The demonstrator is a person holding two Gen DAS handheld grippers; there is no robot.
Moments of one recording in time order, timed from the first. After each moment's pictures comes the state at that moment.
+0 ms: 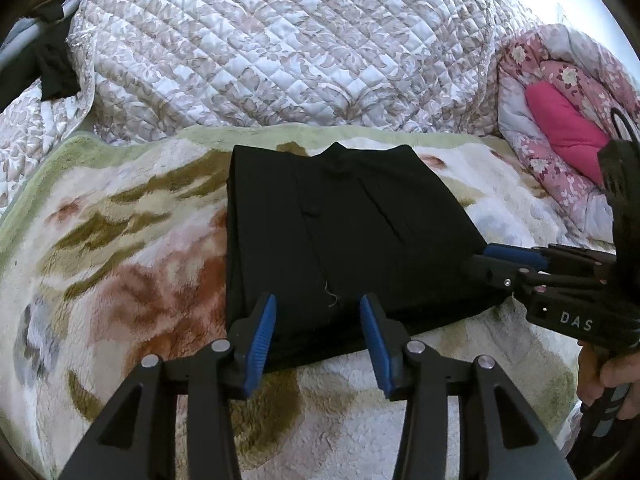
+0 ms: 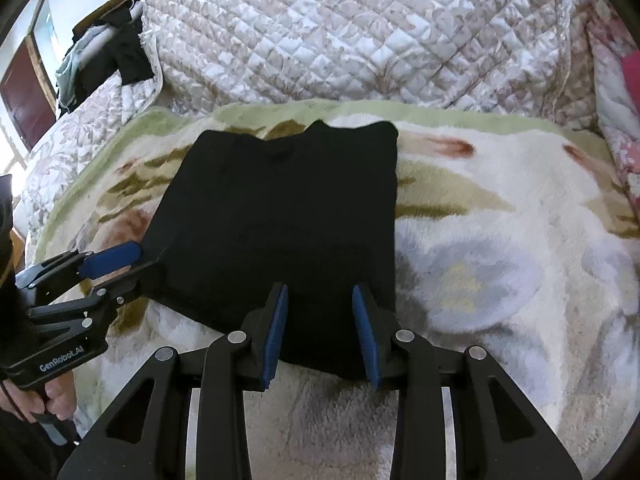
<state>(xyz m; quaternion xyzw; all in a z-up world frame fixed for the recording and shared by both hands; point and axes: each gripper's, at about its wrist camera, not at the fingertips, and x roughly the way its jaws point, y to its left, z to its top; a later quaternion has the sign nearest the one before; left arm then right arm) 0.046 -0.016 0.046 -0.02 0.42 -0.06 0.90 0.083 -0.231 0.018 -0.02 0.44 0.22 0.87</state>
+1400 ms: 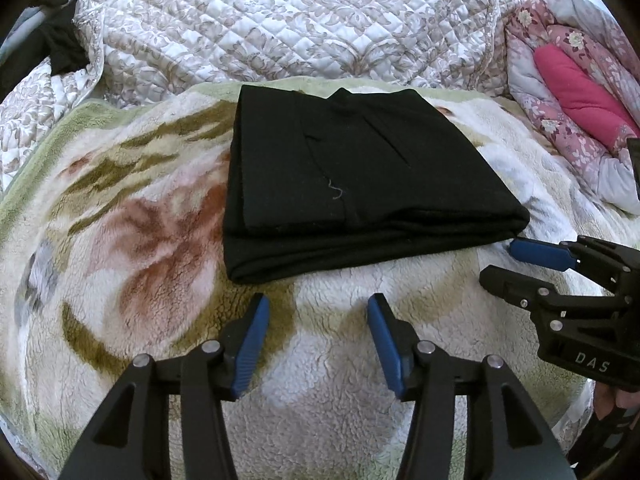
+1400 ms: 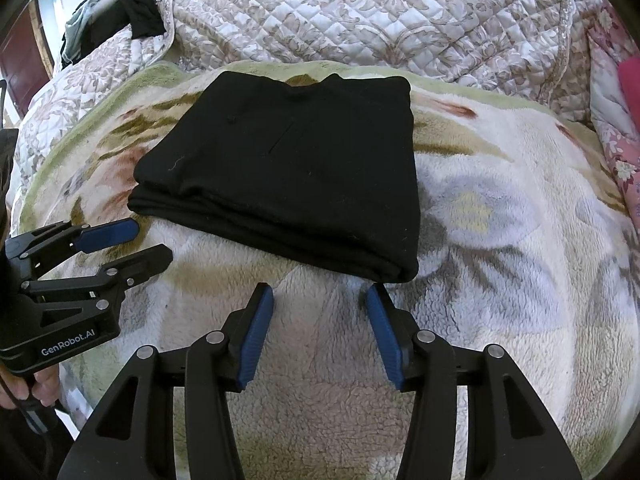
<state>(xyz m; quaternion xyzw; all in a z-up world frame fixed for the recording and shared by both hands) 0.019 -0.024 0.019 0.00 0.47 -0.04 0.88 0.043 -0.219 -0.007 -0.07 0.46 0.21 0.86</state>
